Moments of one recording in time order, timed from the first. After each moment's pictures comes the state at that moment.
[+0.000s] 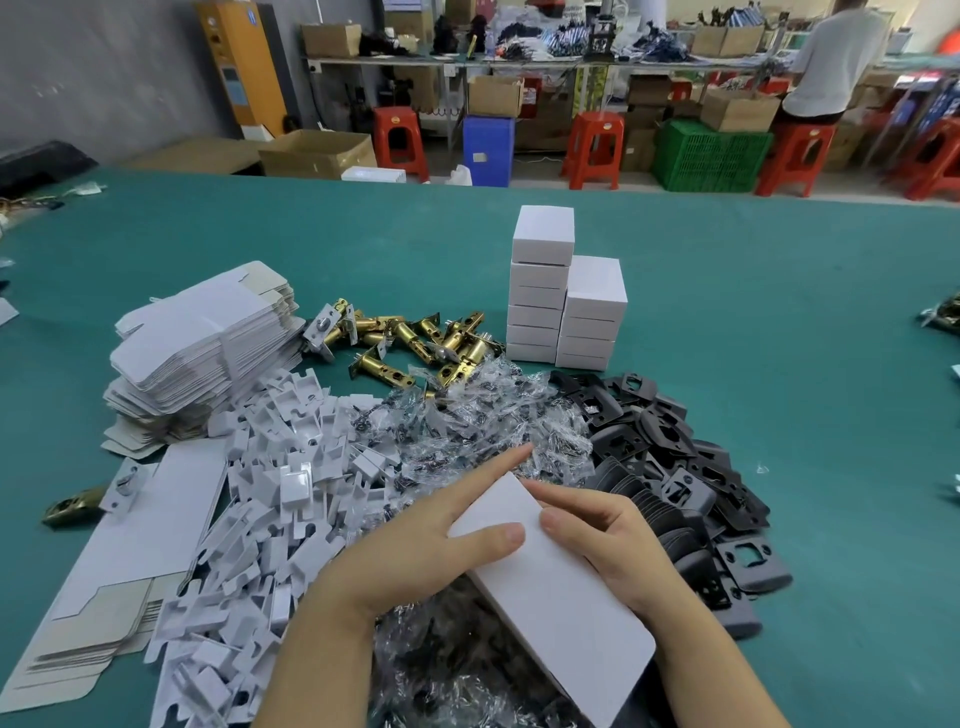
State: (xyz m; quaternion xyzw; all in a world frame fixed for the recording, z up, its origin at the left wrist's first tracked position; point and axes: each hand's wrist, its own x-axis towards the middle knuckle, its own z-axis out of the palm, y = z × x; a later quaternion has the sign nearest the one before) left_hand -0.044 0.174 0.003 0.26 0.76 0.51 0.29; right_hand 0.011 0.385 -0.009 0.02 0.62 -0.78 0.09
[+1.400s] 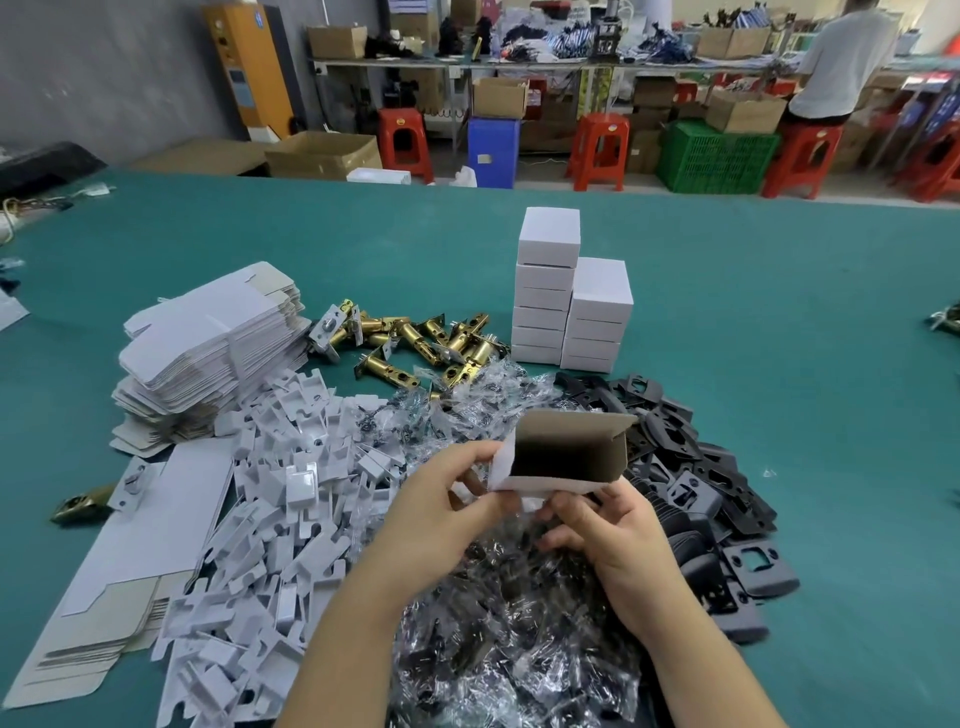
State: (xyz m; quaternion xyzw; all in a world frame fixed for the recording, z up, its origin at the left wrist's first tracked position) left_hand -0.050 0.191 -0.005 0.17 0.80 0.56 0.11; right_hand -0.001 0.387 -0.042 -0.01 0.57 -0.82 -0.04
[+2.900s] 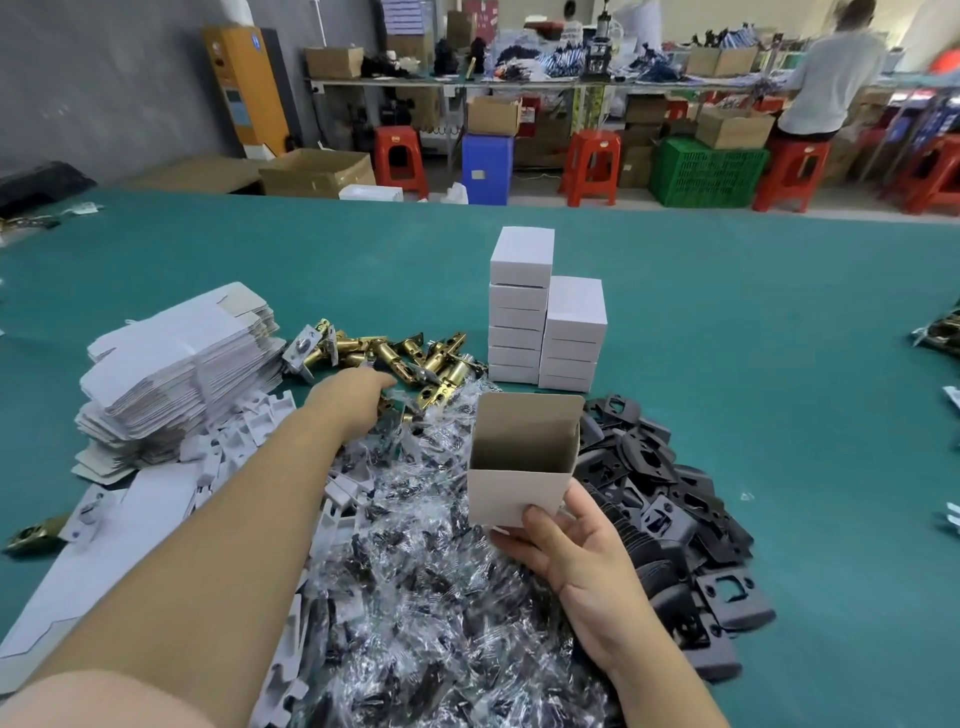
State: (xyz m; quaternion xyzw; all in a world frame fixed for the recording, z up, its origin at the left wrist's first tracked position) left_hand -0.243 0.165 -0.007 0.13 0.99 -0.01 0.08; right_hand -0.008 0.387 -0.044 0.03 0.50 -0.86 0.01
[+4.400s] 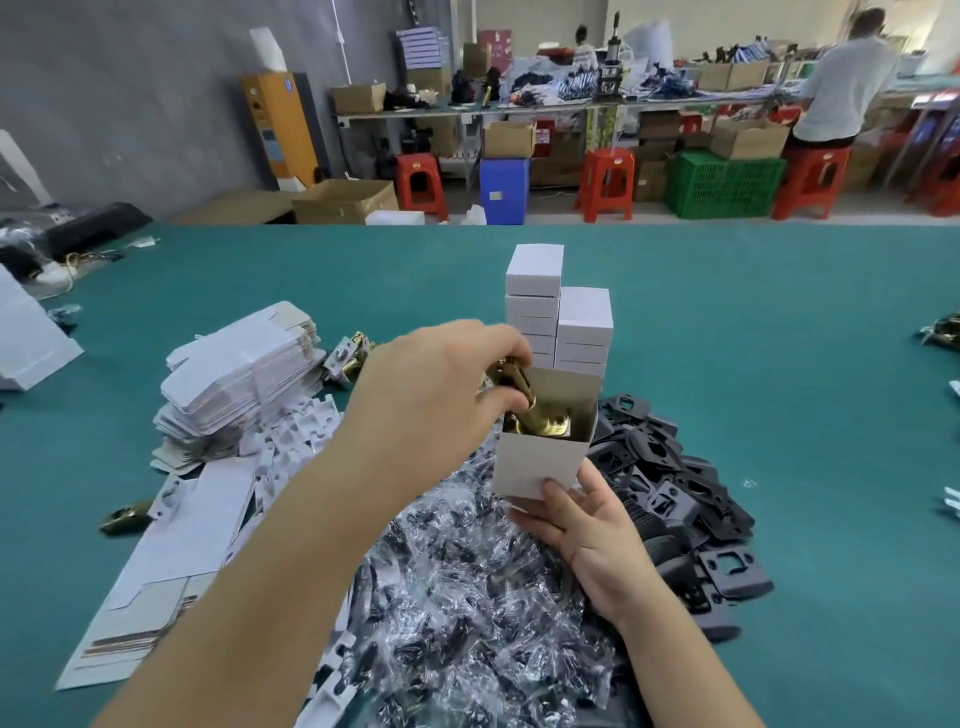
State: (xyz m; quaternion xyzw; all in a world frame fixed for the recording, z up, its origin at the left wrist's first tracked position) left_hand -0.035 0.218 0.150 0.30 0.91 0.22 -0.20; right_hand -0.007 0.388 -0.040 0.03 0.47 -0.88 0.00
